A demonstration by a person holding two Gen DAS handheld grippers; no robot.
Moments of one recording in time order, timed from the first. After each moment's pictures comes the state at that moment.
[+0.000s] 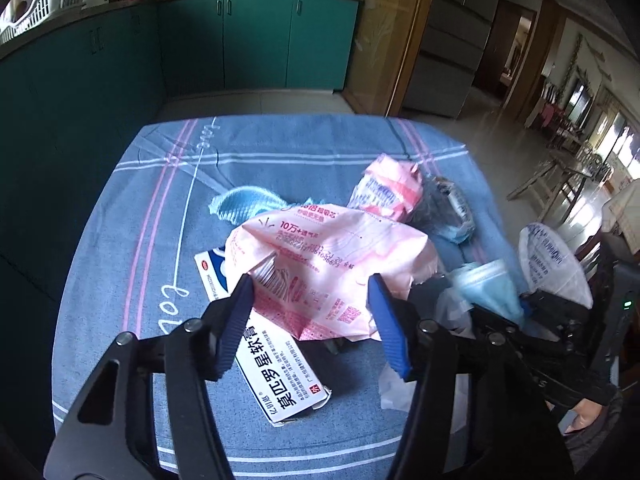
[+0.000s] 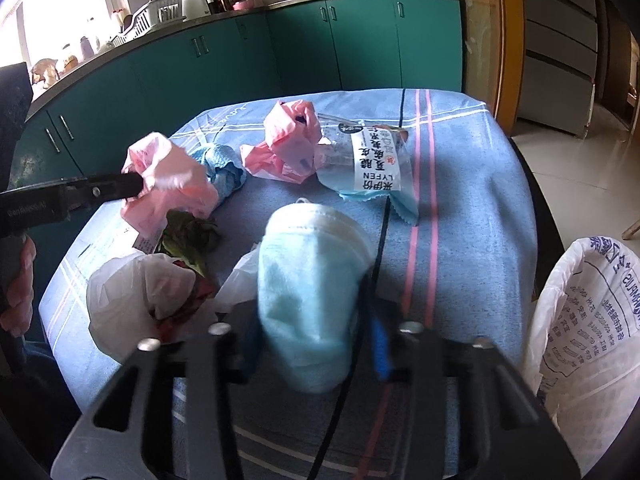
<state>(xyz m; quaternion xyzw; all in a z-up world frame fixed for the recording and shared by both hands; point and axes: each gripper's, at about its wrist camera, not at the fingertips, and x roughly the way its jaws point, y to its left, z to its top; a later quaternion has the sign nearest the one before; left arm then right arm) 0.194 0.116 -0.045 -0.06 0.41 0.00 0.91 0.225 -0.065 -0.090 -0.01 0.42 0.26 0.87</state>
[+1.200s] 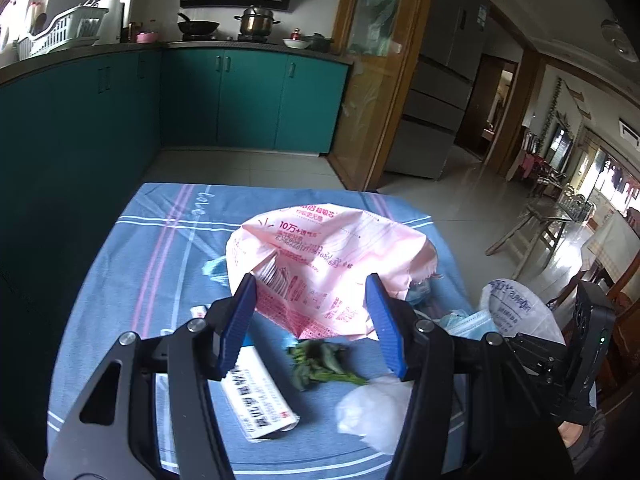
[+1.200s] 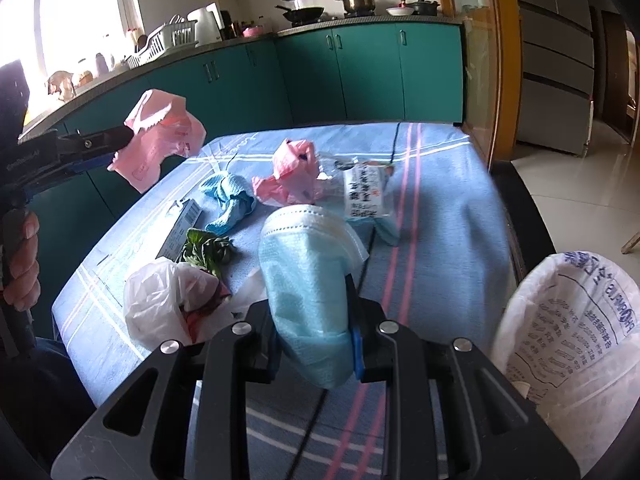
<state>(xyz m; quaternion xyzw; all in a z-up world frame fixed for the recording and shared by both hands) 0.167 0.104 -0.002 -0.09 0.31 -0.02 0.95 0.203 -0.094 -0.062 0.00 0.36 0.27 0.89</state>
